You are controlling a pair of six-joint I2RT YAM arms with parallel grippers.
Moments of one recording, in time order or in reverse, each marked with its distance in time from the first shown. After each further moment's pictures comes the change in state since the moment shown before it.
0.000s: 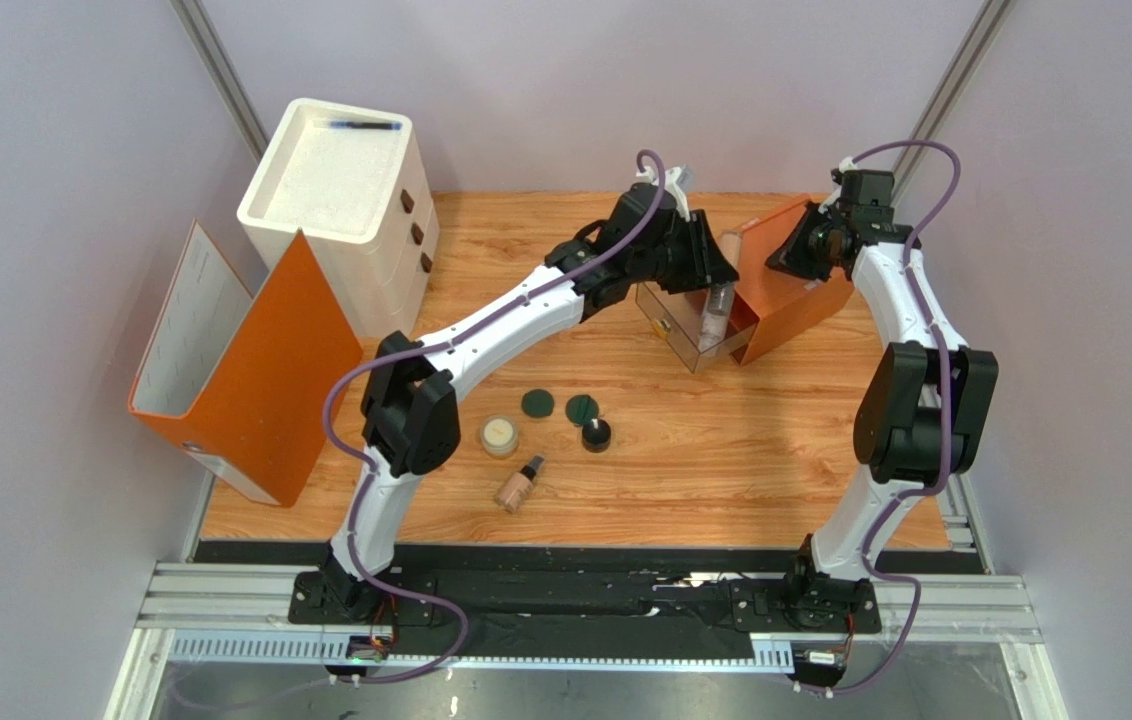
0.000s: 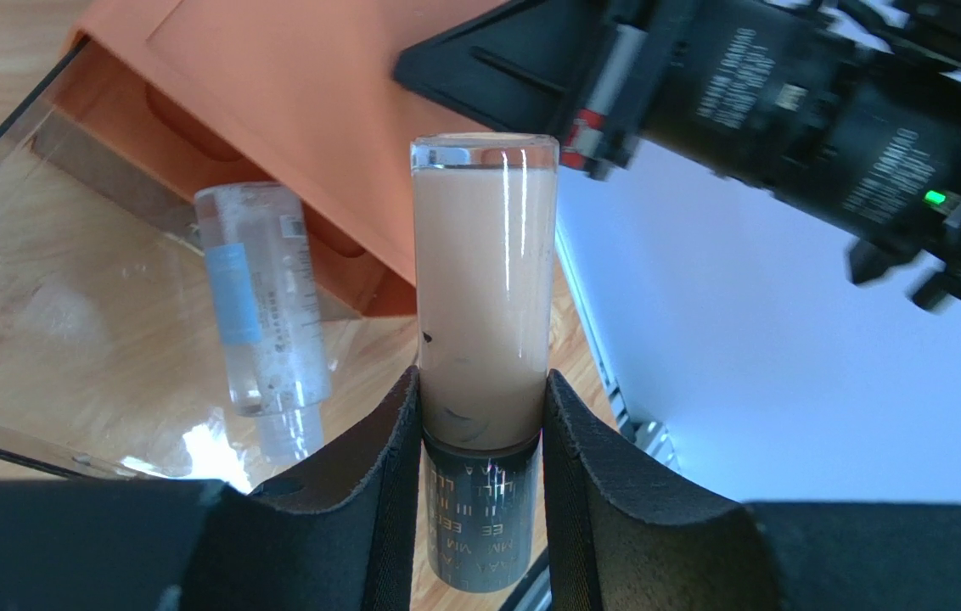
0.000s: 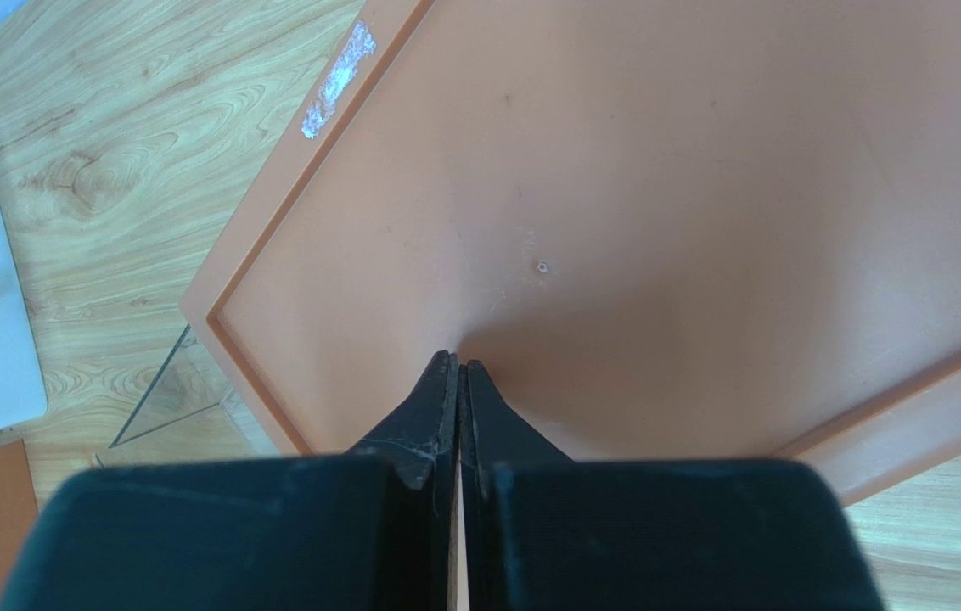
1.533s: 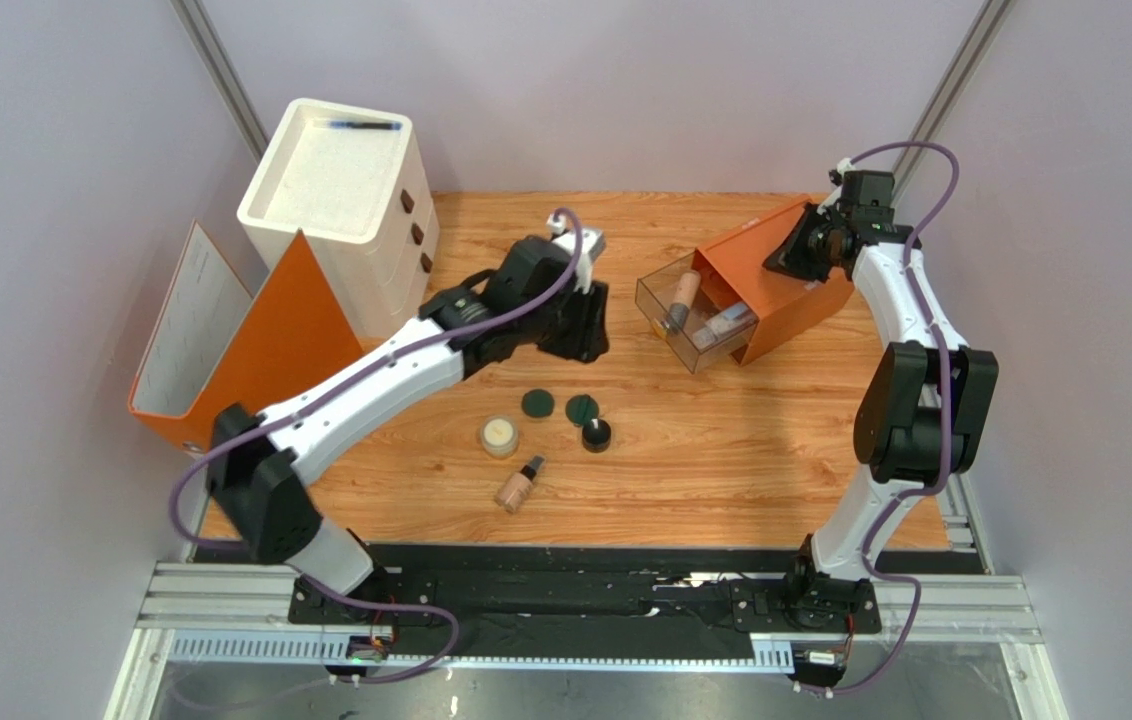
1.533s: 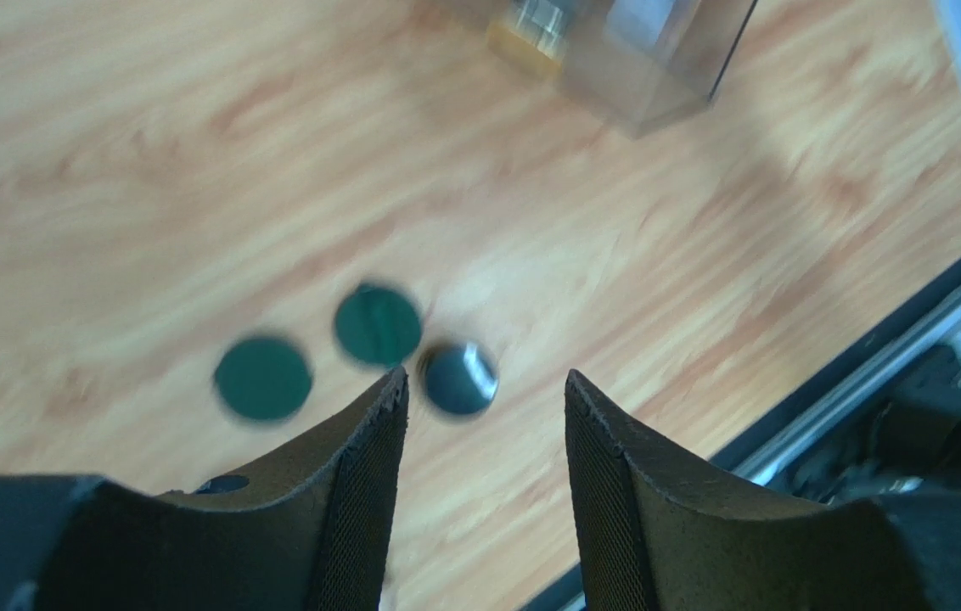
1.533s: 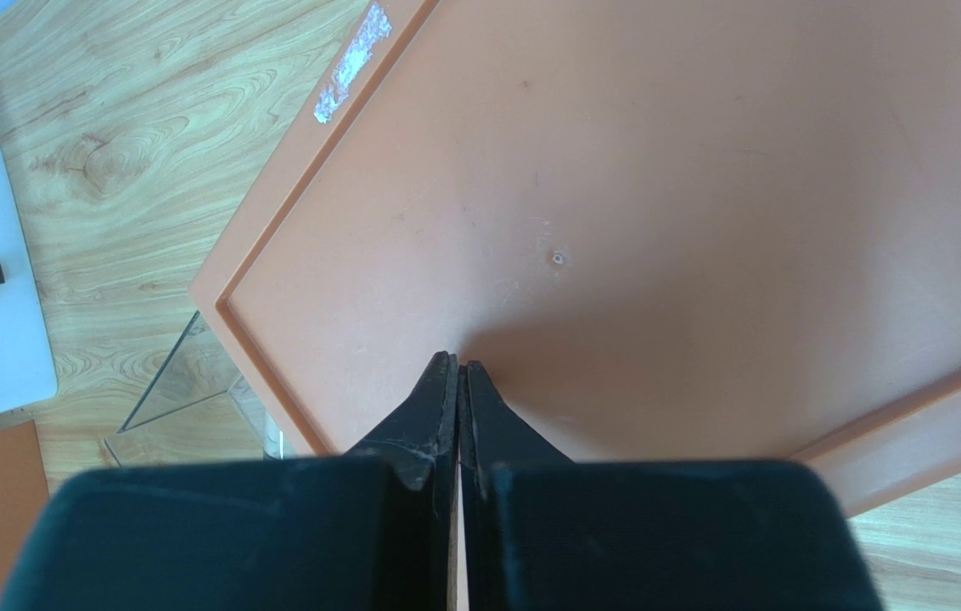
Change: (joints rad) left arm 0.047 -0.556 -0.599 -0.240 -0.162 0.426; right arm -0.002 0.002 0.000 -0.007 -0.030 -0.007
